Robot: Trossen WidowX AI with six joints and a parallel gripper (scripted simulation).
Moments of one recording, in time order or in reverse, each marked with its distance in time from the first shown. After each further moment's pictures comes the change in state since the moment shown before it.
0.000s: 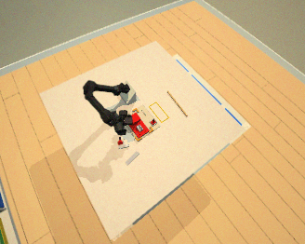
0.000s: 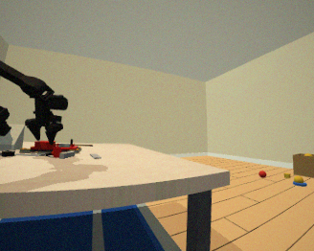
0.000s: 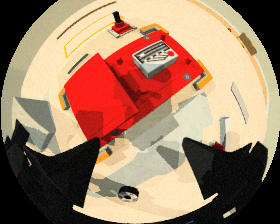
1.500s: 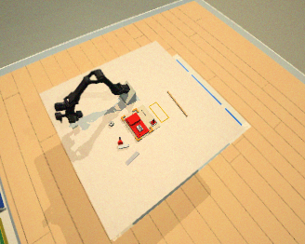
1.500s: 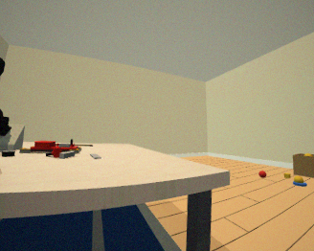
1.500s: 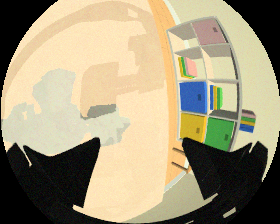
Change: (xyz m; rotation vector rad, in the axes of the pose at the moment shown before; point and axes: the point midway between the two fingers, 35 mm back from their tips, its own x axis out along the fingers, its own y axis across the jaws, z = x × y) arm -0.138 0.015 -0.412 0.917 0.354 -0.847
